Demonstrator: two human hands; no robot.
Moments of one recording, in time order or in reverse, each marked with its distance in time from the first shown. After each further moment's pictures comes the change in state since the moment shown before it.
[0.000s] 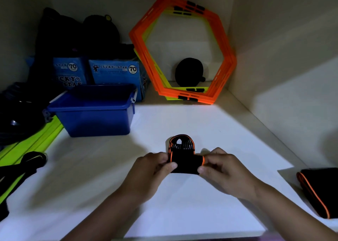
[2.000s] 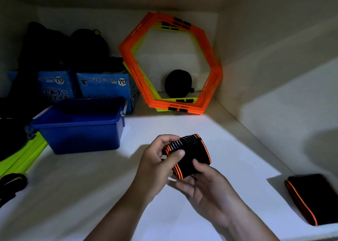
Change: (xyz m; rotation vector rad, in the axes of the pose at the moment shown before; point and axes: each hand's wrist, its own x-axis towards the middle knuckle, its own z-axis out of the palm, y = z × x) left_hand 0.044 0.047 0.010 -0.800 0.132 -0.051; right_hand 0.007 -0.076 0.023 1.542 0.169 0.471
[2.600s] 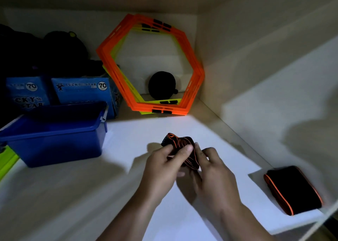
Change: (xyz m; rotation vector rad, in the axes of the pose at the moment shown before) left_hand 0.007 0.004 0.052 0.041 -0.045 -0.148; right_hand -0.008 -0.022 -0.043 -2.017 0.602 -0.711
